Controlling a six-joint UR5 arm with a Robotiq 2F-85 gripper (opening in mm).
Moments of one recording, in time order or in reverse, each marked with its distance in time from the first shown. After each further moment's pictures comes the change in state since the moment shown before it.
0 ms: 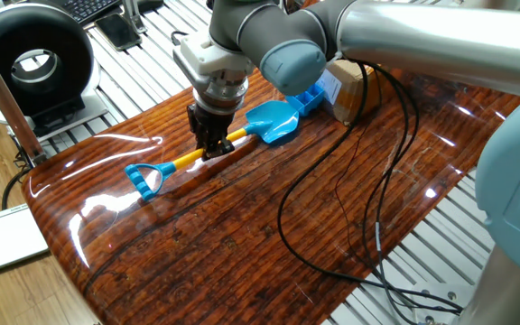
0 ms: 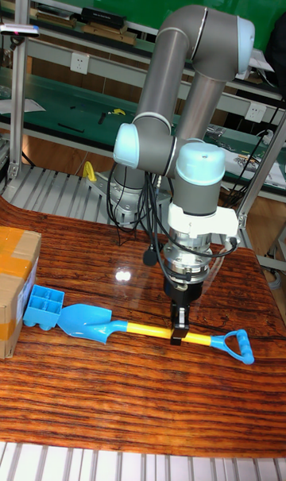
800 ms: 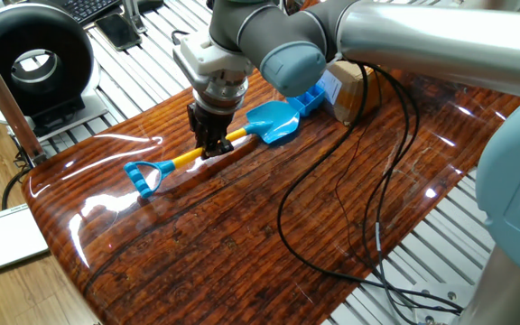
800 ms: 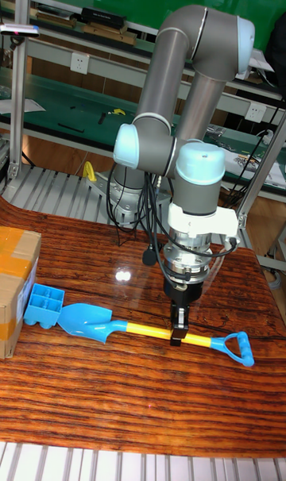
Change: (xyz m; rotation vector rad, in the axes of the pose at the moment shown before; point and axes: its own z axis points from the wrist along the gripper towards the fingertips) arm -0.001 -0.003 0.000 0.010 -0.003 0.020
